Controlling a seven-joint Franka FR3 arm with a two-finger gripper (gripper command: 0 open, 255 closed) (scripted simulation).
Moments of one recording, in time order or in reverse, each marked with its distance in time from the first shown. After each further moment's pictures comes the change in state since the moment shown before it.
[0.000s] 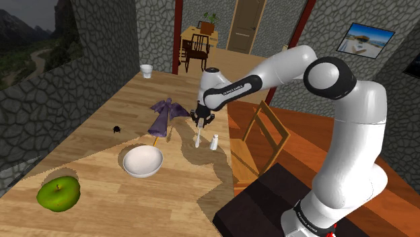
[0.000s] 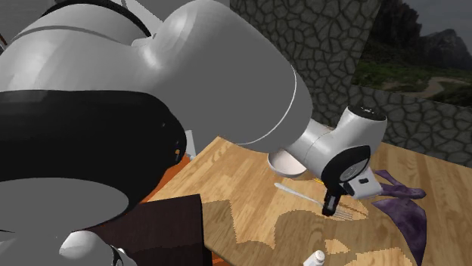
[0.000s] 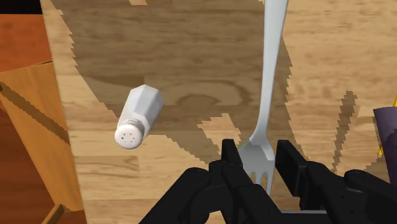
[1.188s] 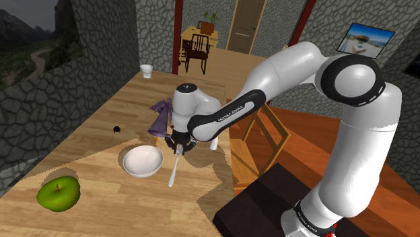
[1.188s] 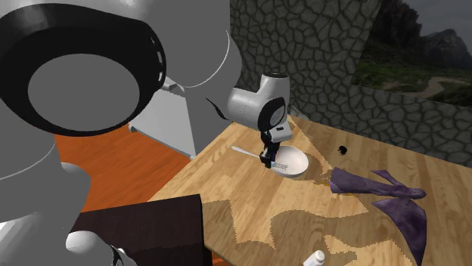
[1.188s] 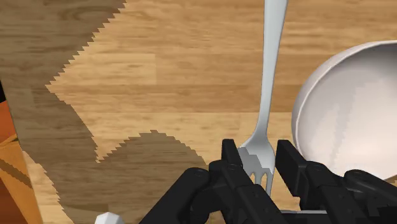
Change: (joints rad) arm 0.263 -0.128 0.103 -0.203 -0.021 0.044 0.415
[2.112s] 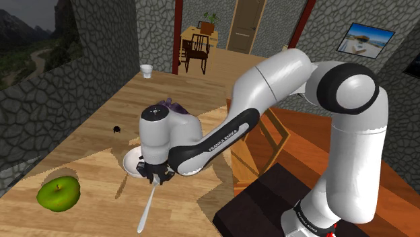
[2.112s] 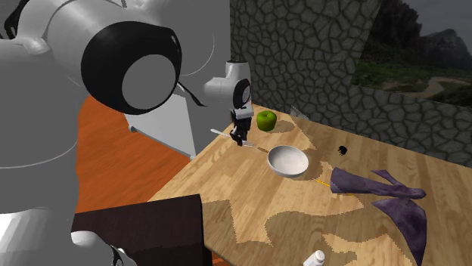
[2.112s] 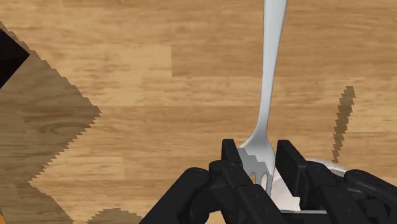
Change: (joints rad) arm 0.264 0.087 0.033 0.097 -0.072 -0.058 0.320
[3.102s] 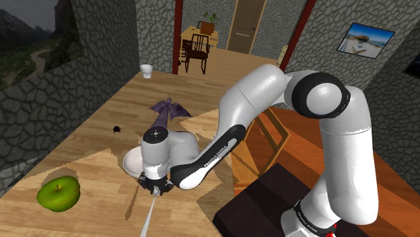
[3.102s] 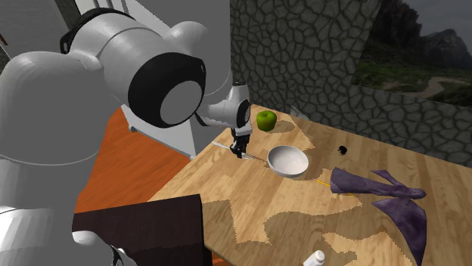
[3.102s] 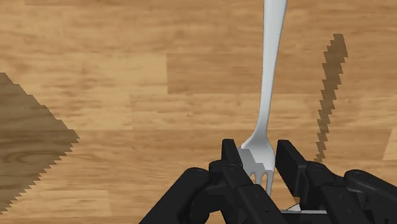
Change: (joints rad) arm 0.065 0.145 -0.087 0.006 -0.116 0.124 0.083
